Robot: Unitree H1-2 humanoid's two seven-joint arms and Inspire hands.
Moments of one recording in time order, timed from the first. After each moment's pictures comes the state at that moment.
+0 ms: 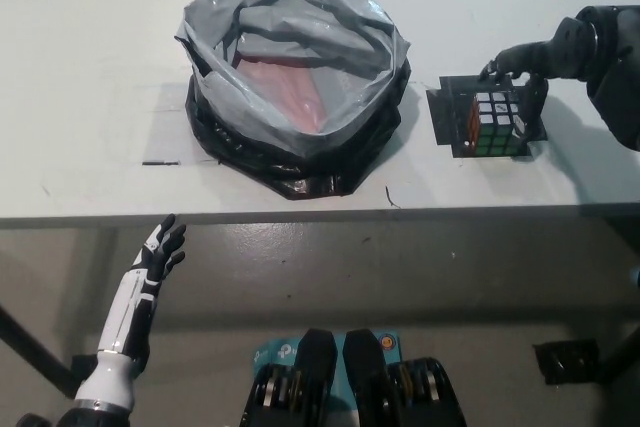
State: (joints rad) left_arm -0.09 0.15 0.03 0.11 0.01 -0.22 -0.07; right_arm -1.31 -0.35 0.68 1.22 -0.56 0.01 0.65
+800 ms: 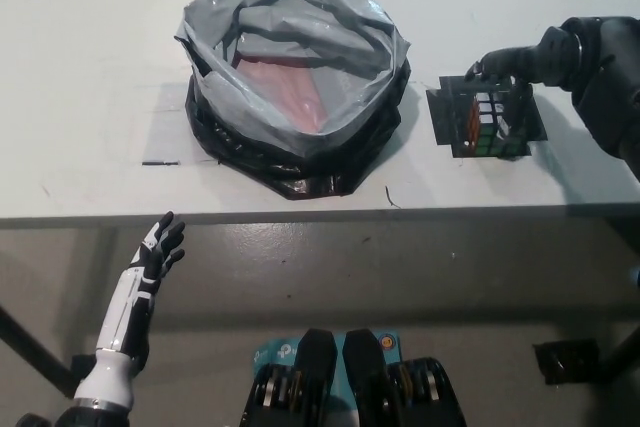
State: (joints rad) left_arm -0.09 0.15 0.03 0.11 -0.01 -0.22 -0.07; right_arm -1.31 -0.31 0.66 1.27 -0.57 -0.01 0.59
